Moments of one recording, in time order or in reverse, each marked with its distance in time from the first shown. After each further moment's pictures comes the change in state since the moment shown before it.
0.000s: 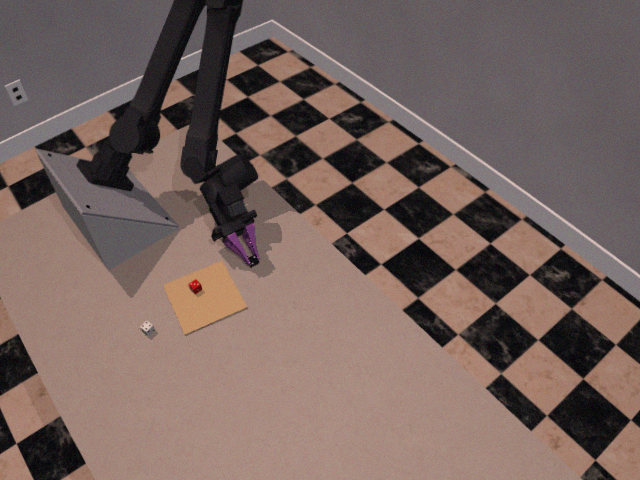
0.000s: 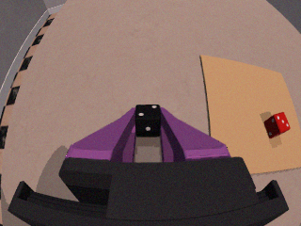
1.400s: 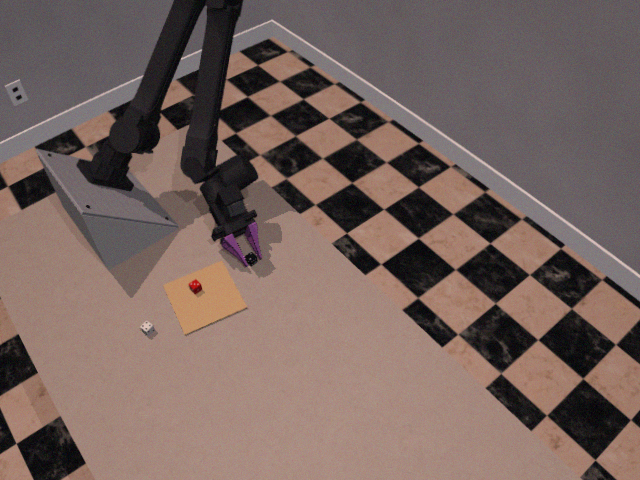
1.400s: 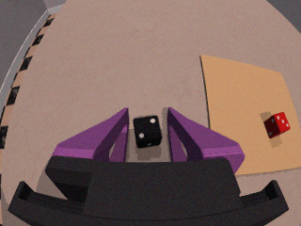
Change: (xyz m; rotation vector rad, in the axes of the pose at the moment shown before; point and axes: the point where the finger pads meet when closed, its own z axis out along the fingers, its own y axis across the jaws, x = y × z) arm 0.000 0.000 0.000 0.000 0.000 0.000
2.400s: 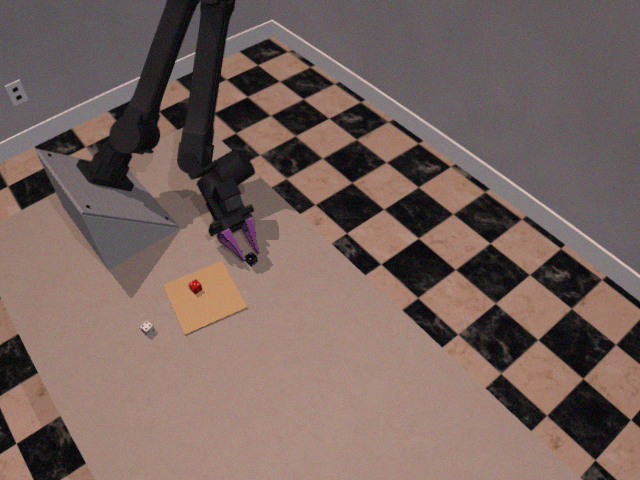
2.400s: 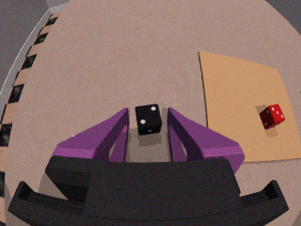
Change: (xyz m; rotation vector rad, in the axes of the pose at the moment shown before) arm 0.002 0.001 -0.014 -0.007 -0.001 -0.003
